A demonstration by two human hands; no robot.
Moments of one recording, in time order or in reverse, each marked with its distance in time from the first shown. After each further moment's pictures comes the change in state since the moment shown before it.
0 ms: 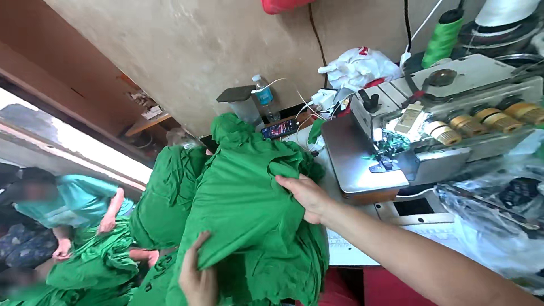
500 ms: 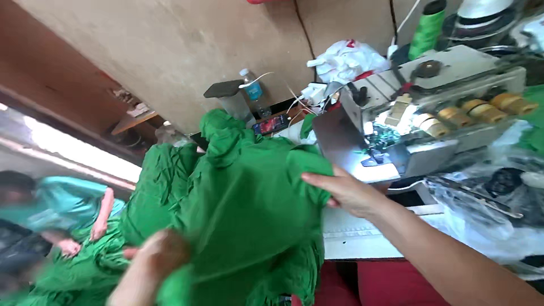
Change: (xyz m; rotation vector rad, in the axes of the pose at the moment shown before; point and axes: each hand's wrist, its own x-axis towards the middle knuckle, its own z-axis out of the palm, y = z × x) left_hand 0.091 0.141 -0.046 -0.491 0.031 0.476; right_hand -0.040 -0.017 -0.064 -0.278 -0.038 -0.215
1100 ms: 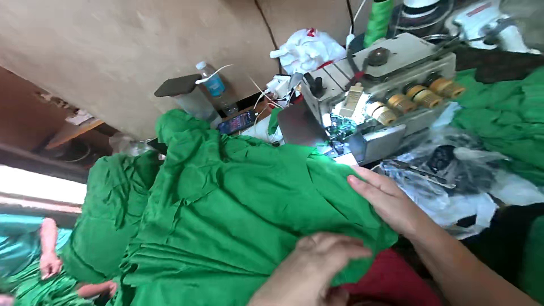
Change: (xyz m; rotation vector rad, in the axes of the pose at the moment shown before) left_hand -0.066 0.035 0.144 -0.519 -1.049 -0.157; right_hand -0.078 0.041 -0.082 -0.386 0.315 -0.288
